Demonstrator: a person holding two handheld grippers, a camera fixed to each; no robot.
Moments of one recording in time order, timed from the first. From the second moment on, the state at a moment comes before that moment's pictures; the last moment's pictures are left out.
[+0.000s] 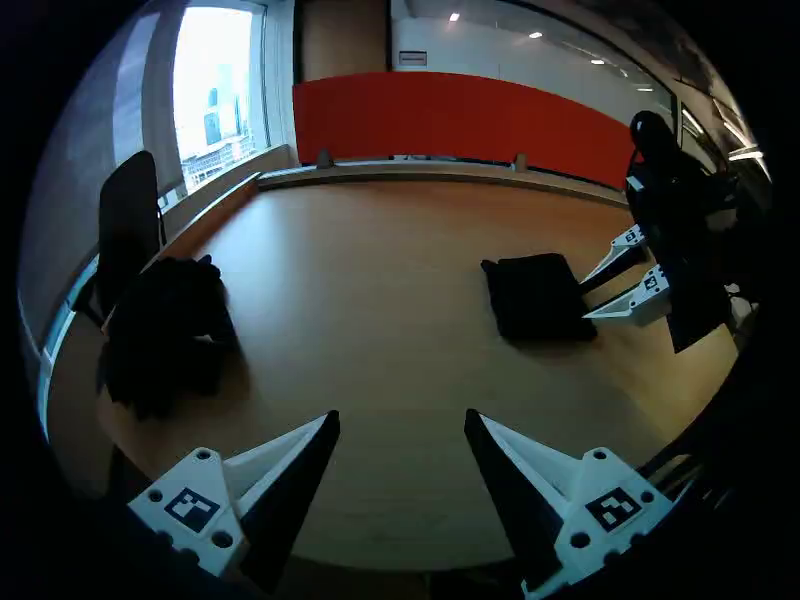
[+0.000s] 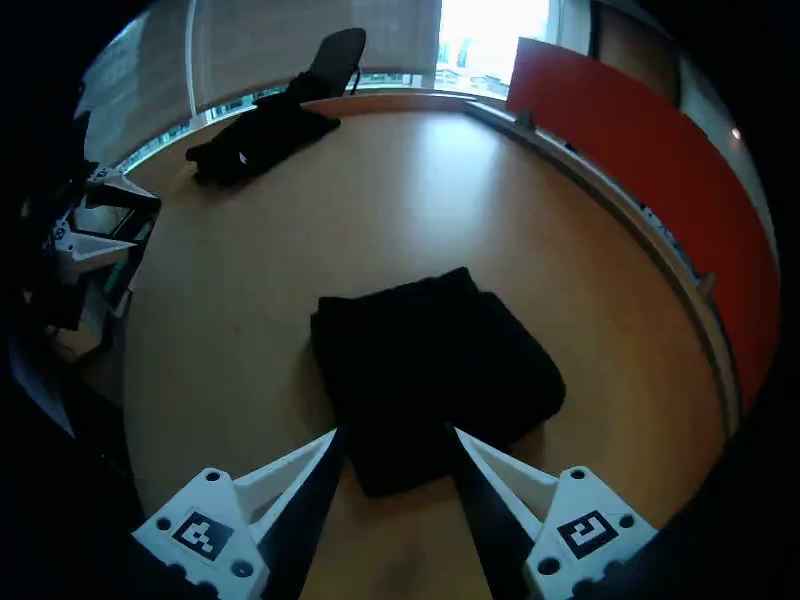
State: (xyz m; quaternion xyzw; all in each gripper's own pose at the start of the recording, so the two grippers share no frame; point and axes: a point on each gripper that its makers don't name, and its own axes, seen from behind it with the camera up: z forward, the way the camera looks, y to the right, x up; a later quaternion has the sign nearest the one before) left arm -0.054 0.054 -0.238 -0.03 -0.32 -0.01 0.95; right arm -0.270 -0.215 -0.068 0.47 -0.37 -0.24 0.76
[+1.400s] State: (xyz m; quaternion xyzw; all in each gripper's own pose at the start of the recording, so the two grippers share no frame) left arm -0.056 0.057 -0.241 -0.04 -0.32 -0.01 0.95; right arm -0.306 -0.190 -0.094 0.41 -0.42 -0.20 0.78
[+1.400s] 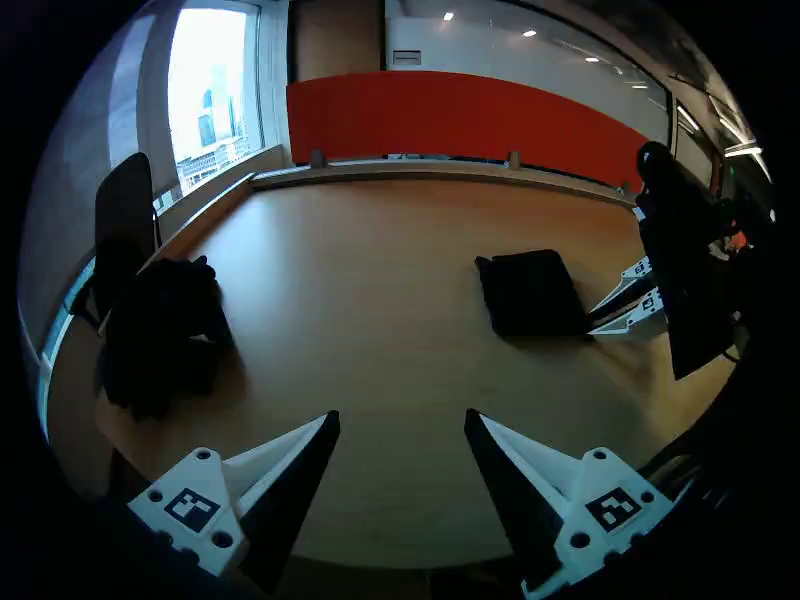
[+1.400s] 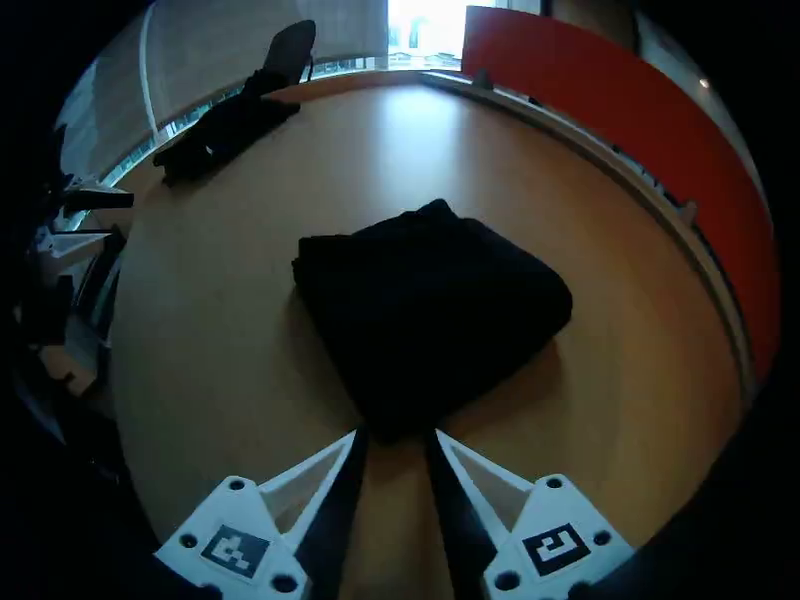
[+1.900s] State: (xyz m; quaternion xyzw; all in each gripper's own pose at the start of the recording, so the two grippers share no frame) left arm -0.056 0.058 -0.242 -0.04 -0.33 -0.01 0.94; right arm -0.308 -0.188 -0.091 0.39 -0.42 -0.19 0.79
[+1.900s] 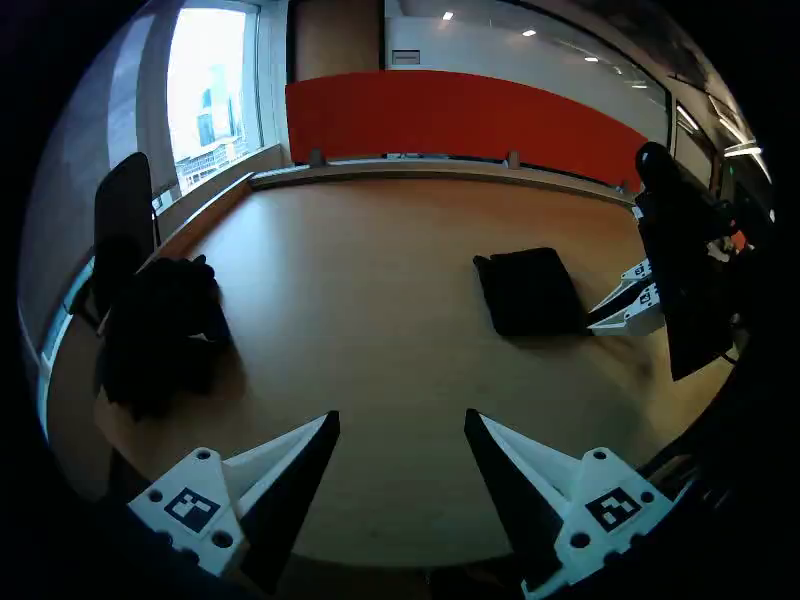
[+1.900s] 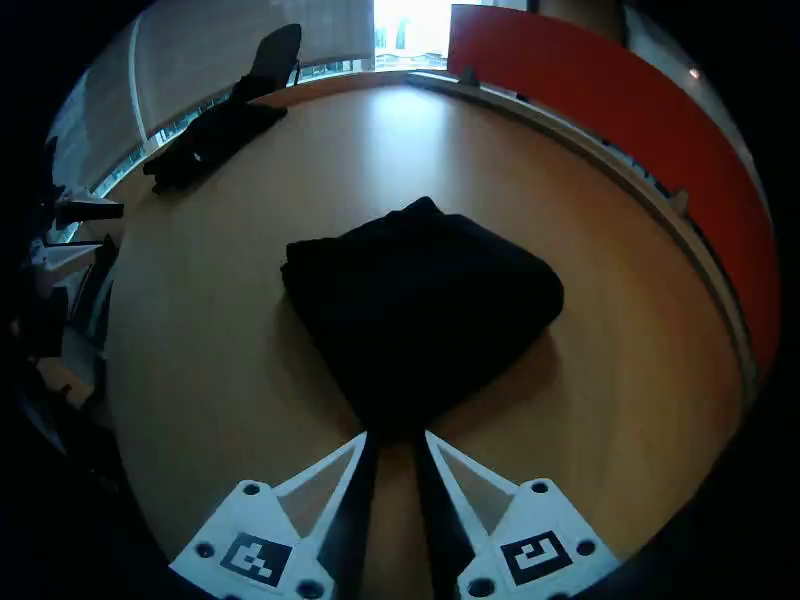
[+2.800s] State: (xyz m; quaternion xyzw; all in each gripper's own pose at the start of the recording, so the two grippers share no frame) left arm -0.054 0.060 -0.239 -0.05 -0.32 0.00 0.95; right arm -0.271 -0.184 -0.066 0.38 -0.39 -0.20 0.82
